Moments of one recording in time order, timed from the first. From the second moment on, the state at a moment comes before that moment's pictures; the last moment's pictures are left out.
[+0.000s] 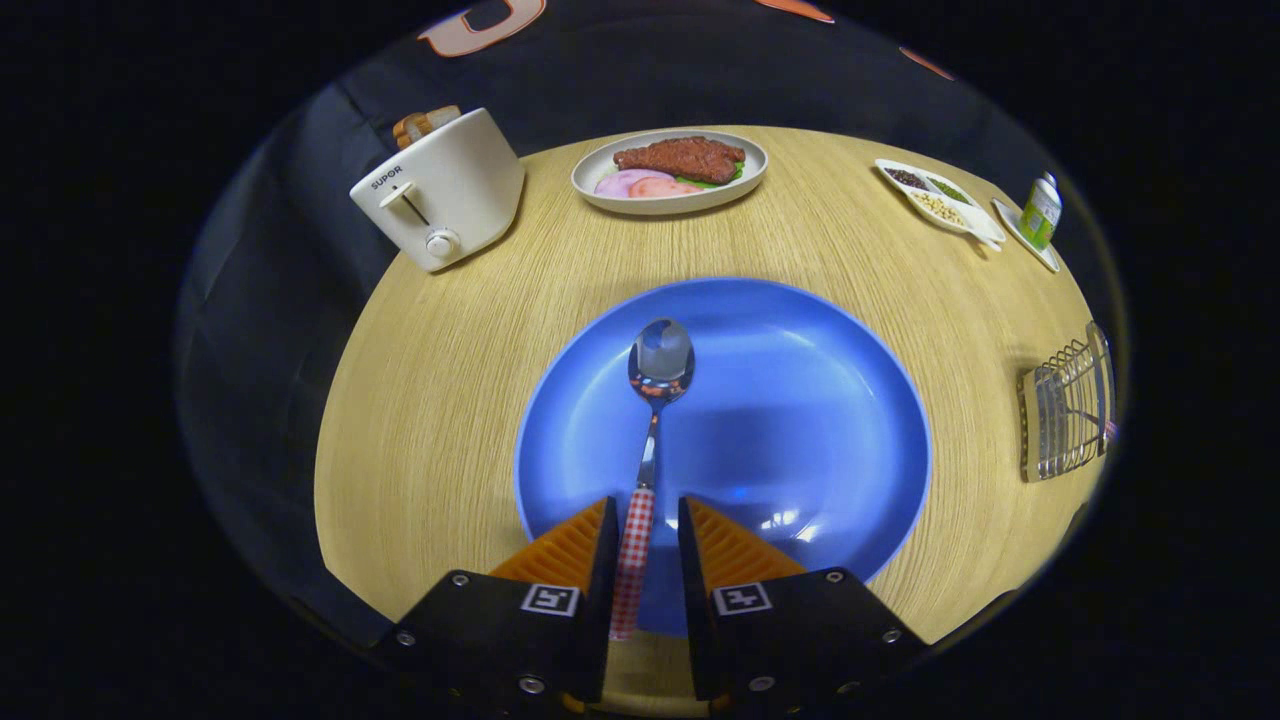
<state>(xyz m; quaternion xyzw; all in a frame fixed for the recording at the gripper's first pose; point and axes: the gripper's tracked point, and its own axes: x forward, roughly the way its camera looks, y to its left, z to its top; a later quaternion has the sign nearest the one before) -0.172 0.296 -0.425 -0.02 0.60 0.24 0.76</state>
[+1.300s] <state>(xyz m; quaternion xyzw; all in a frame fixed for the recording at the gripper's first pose) -0.095 0.082 -0.317 -0.02 0.59 0.15 0.80</state>
